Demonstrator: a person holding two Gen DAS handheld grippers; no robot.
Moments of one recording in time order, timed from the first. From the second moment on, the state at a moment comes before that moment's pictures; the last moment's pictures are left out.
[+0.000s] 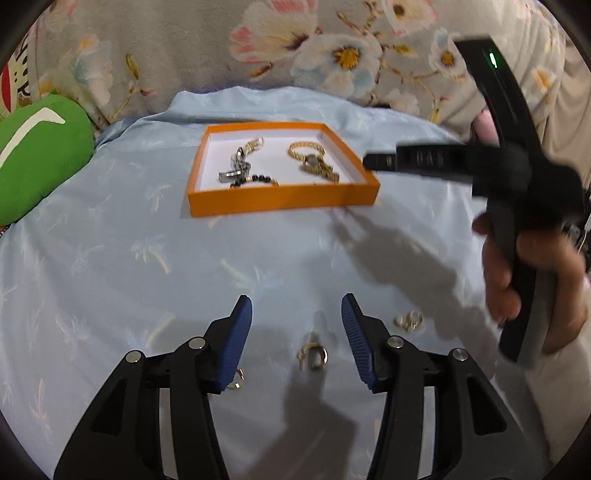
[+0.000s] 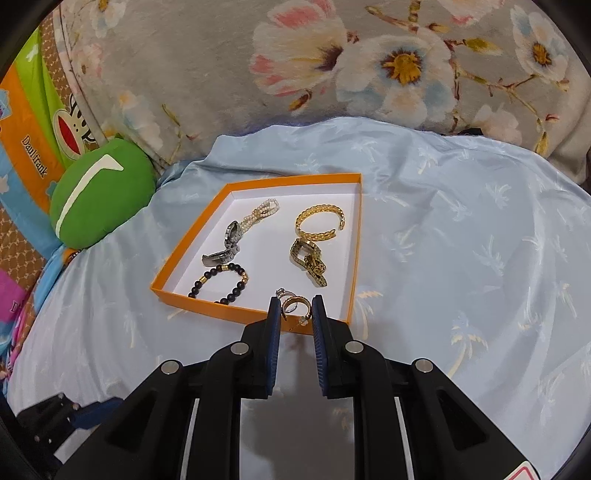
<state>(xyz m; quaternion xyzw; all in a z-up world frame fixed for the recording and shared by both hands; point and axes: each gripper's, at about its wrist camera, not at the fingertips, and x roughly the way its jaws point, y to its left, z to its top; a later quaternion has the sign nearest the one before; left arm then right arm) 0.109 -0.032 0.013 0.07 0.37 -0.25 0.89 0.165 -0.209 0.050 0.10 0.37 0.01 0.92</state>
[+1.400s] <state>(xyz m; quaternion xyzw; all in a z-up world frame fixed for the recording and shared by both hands) 0.194 -0.030 0.055 0.05 0.37 -0.28 0.89 0.235 -0.196 0.043 0.06 0.38 0.03 0.92</state>
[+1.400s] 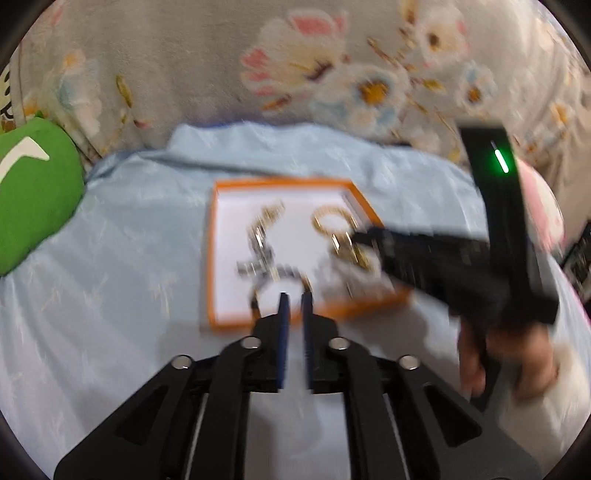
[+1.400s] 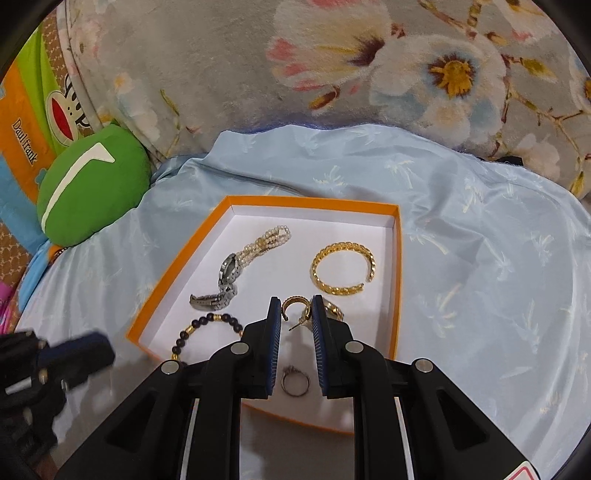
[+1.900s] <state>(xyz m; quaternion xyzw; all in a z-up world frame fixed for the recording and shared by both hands) 0.091 -0.038 -0.003 0.13 0.39 -0.28 0.86 0.213 -0.190 0.045 0.05 0.38 0.03 0.92</state>
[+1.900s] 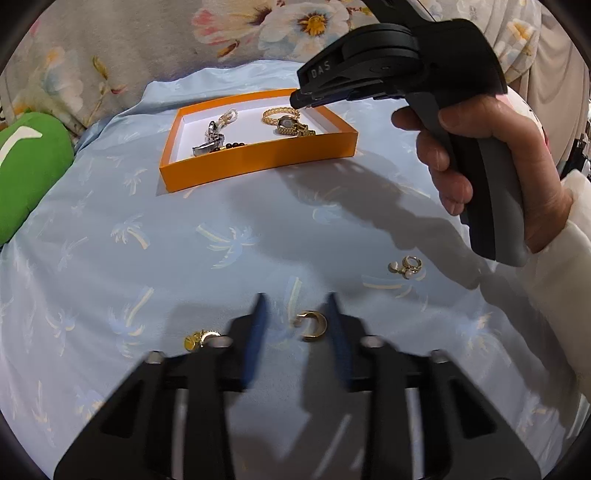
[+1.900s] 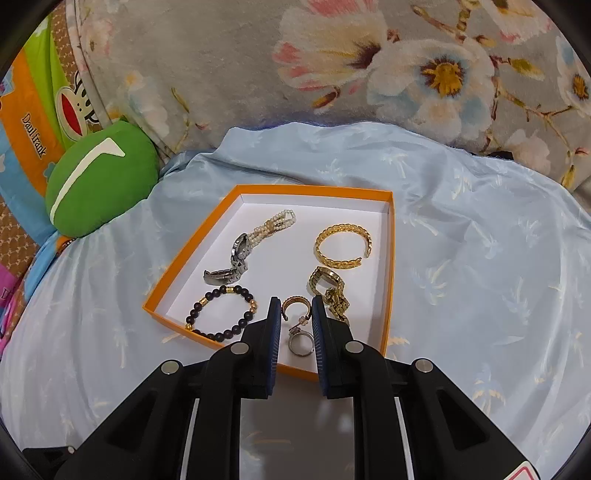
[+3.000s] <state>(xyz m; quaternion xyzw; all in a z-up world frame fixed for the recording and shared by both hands) 0.328 -0.059 0.050 -0.01 0.35 -0.20 0.92 0.288 -0.194 0.031 0.06 0.38 0.03 0.92</state>
